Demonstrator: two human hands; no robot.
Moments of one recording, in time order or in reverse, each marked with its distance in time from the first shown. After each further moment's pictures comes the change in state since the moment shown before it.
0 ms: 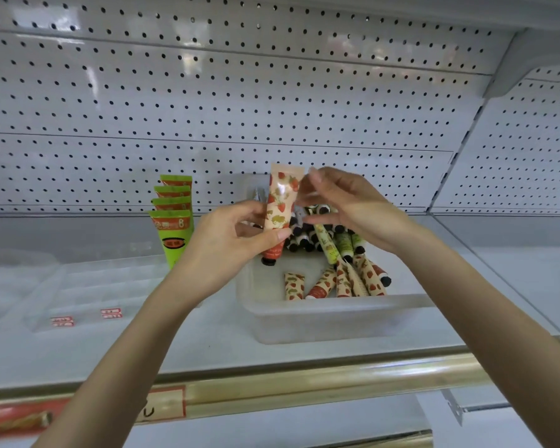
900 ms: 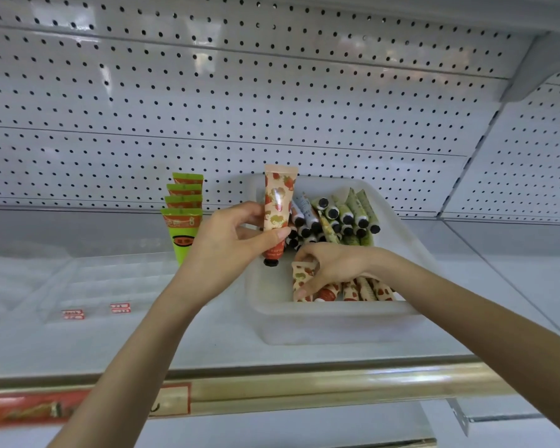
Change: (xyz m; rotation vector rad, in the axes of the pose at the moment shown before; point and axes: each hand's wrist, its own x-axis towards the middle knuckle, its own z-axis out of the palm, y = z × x) left_hand -0.003 -0.007 -0.002 -0.003 0.066 -0.062; right_hand 0.022 0.069 0.011 -0.720 -0.455 0.430
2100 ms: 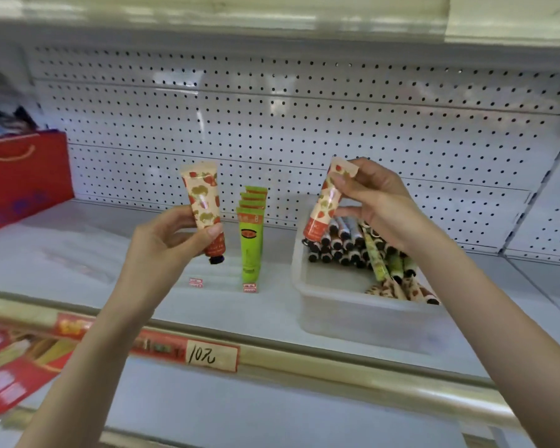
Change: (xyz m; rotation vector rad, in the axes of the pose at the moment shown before) left_hand -0.101 0.021 -0.075 -0.073 0.493 -0.011; right_hand -0.068 -0.075 -0.027 0.888 0.426 -0.750
